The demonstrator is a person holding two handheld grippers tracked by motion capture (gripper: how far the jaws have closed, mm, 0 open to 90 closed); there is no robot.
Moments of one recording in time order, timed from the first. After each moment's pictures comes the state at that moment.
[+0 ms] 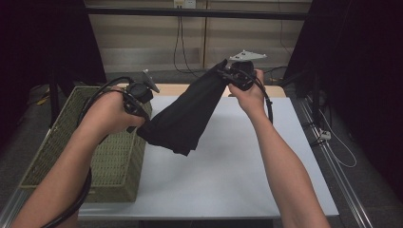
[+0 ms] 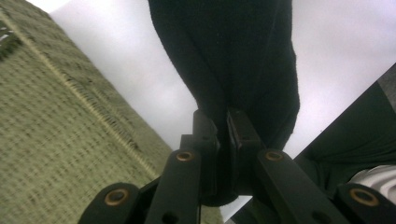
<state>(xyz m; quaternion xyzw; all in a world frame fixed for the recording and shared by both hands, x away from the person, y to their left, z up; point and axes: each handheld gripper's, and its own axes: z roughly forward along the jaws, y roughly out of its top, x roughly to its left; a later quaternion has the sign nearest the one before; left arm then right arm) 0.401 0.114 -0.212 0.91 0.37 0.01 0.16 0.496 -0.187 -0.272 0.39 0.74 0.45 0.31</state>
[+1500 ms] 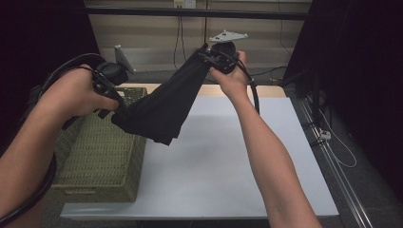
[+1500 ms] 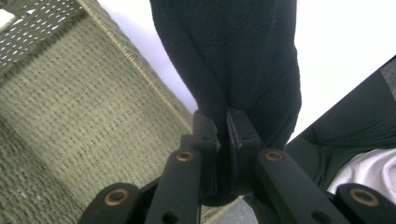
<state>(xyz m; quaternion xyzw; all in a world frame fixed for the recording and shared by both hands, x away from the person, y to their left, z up) 0.400 0.155 -0.162 0.91 0.39 0.02 0.14 0.512 -0.135 -0.229 0.36 0.73 0.48 0.32</state>
